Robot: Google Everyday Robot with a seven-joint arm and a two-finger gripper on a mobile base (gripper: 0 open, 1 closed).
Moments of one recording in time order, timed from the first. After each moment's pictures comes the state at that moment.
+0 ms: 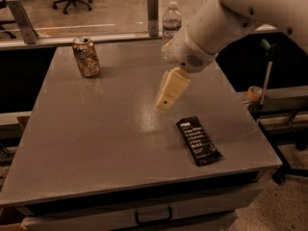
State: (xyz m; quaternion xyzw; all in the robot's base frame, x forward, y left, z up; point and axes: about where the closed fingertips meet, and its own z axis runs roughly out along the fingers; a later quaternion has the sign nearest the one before) arm 0.544 -0.029 0.927 -0.65 0.70 0.10 0.28
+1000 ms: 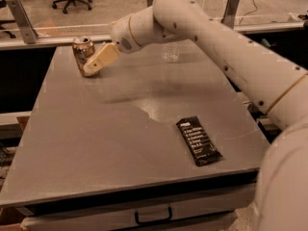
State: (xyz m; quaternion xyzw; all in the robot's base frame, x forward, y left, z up) arm 0.698 0.143 0.936 -0.56 0.64 0.24 0.47
